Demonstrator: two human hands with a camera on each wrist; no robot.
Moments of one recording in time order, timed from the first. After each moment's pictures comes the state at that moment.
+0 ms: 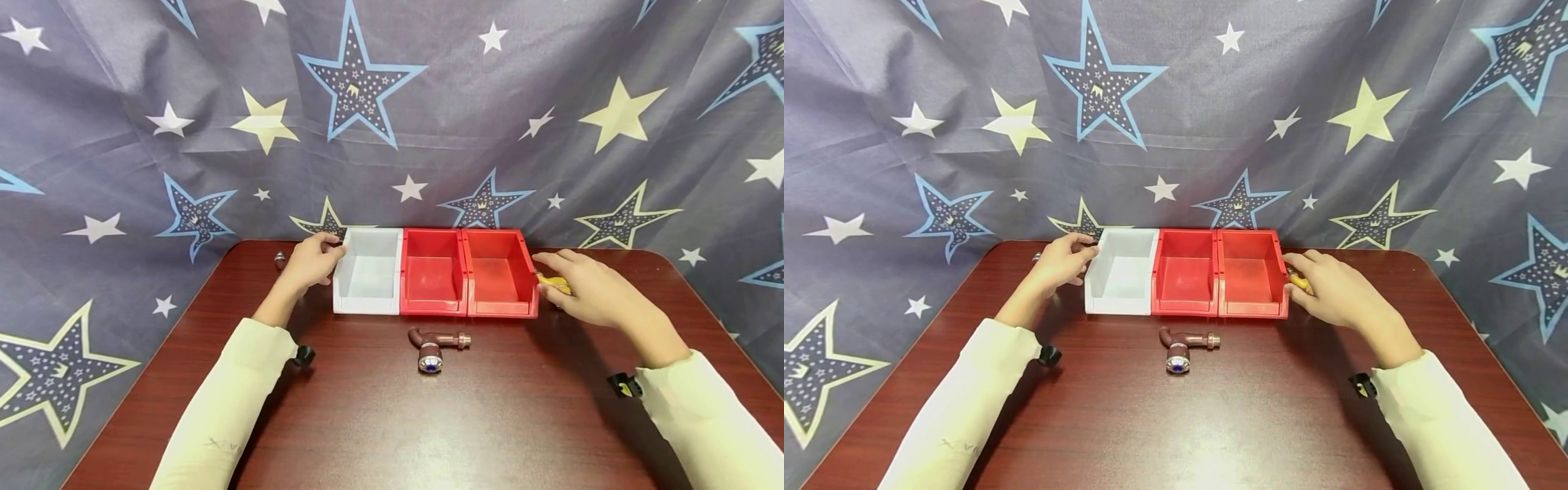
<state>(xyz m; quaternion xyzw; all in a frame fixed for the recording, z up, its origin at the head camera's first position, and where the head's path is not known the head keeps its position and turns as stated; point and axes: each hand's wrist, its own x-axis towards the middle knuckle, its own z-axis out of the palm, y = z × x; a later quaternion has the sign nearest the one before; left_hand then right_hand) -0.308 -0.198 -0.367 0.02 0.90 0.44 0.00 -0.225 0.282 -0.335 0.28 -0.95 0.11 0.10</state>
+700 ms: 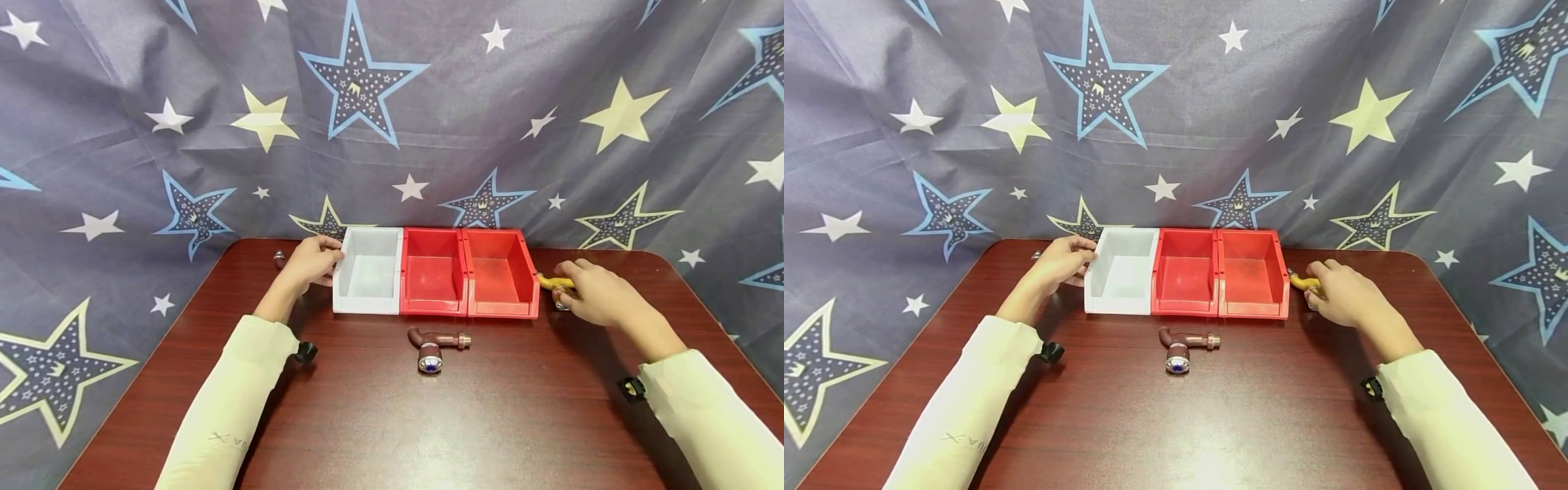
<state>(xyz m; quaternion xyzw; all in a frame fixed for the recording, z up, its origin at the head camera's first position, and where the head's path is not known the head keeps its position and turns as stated) -0.316 -0.200 -0.371 -0.03 0.84 0.53 0.08 -0.245 0.312 -0.369 0.22 -0.97 0.08 0.07</state>
